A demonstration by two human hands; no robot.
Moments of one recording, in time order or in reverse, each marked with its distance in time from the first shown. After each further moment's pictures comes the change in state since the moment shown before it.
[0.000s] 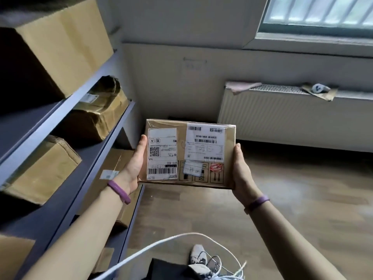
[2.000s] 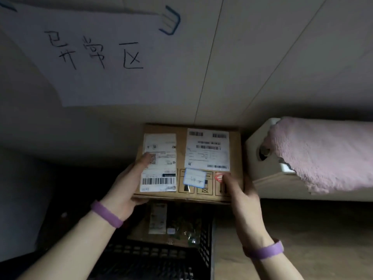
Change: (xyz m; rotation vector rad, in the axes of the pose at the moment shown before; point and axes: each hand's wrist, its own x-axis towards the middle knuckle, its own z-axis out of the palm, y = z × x) left_hand 1.013 -0.017 0.071 -0.063 0.008 -0.419; right_hand 0.964 -0.039 0.006 -0.233 0.275 -0.029
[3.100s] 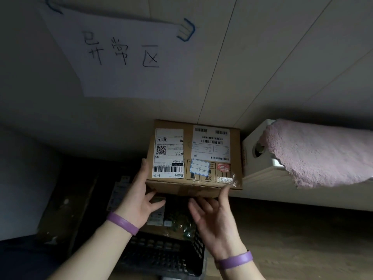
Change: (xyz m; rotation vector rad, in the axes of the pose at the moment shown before) left_hand -0.030 -0.034 0.027 -0.419 0.075 -0.013; right_hand -0.049 0.022 0.029 0.738 -0.080 0.628
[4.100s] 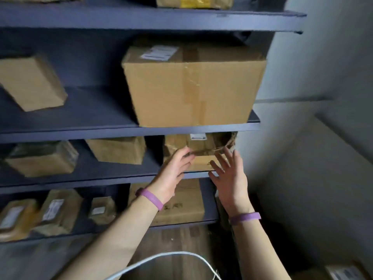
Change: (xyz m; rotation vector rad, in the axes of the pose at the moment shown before) left_hand -0.696 -0.013 -0.223 -0.421 0.768 0.751; right_hand -0.560 0.302 0.131 -1.198 -1.232 0.210
